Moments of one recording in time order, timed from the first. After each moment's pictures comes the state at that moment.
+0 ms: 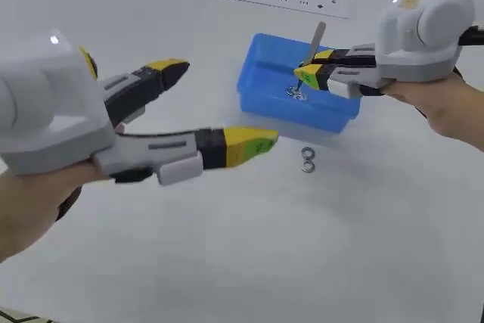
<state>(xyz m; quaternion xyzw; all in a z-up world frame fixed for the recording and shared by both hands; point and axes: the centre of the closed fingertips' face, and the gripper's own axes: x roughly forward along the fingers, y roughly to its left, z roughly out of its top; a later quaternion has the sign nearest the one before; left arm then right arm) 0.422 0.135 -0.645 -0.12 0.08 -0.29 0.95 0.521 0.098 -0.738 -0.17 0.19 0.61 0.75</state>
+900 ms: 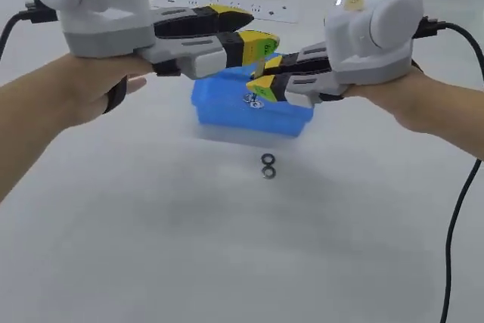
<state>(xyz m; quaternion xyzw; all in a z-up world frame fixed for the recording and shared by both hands) 0.504 0.070 -0.641 -0.05 0.09 -0.44 0.89 0.499 0.096 -0.723 -0.21 0.16 0.66 0.71</state>
